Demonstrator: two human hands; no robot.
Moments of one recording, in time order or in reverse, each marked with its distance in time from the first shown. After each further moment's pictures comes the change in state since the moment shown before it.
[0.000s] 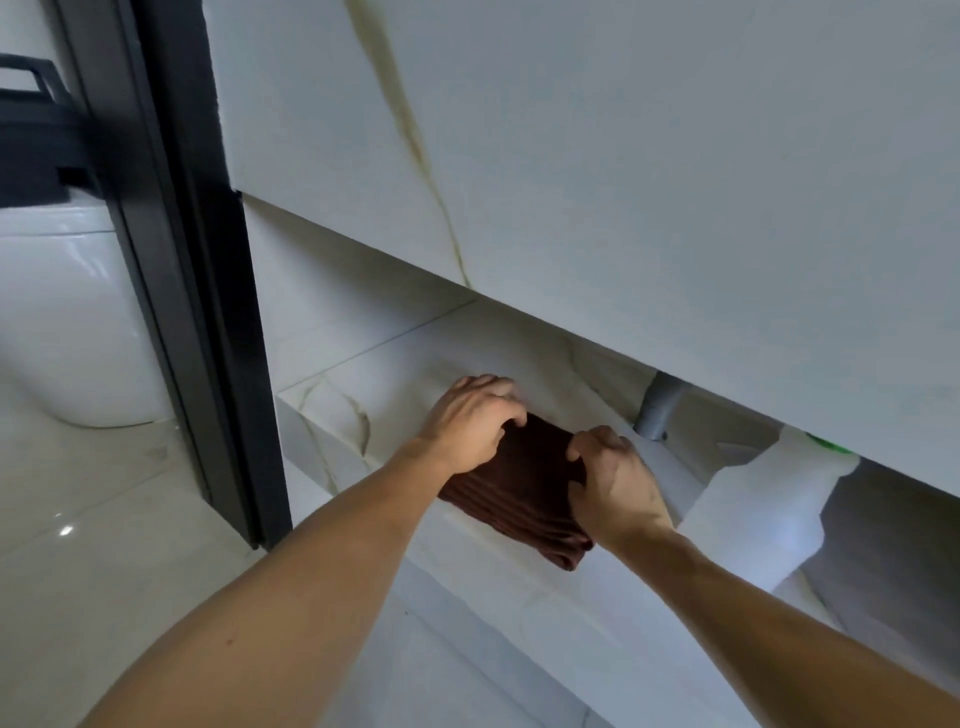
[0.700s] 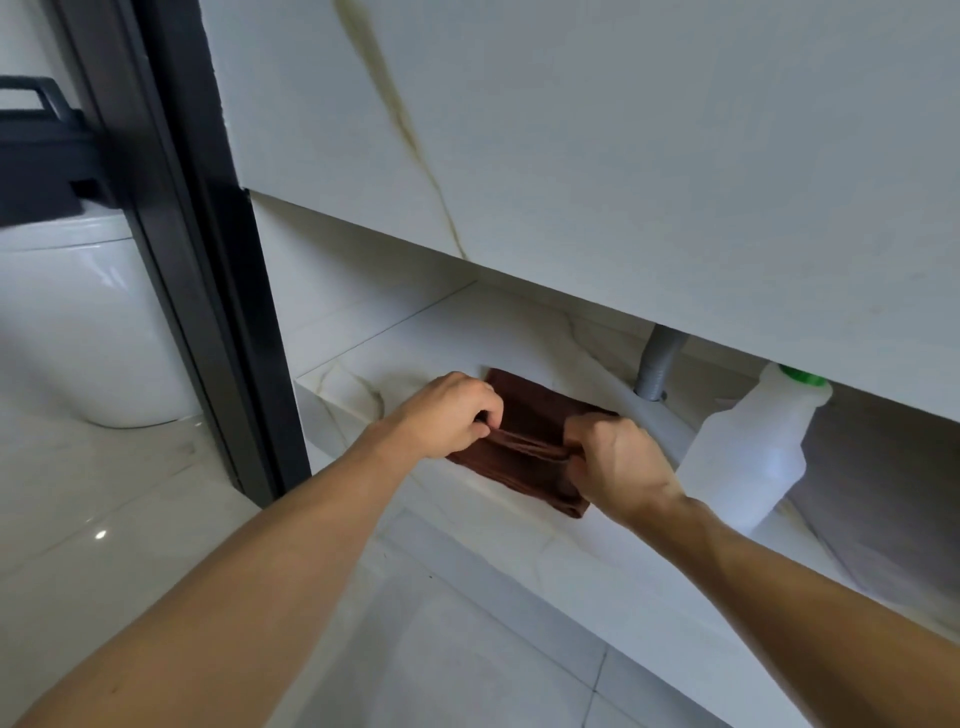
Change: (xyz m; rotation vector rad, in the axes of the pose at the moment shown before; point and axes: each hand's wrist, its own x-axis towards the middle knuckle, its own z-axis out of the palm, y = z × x) left_hand -0.042 -0.001 -0.035 -0.072 -0.174 -0.001; right_hand -0.034 -0.023 -0.025 -0.064 -0.108 -0.059
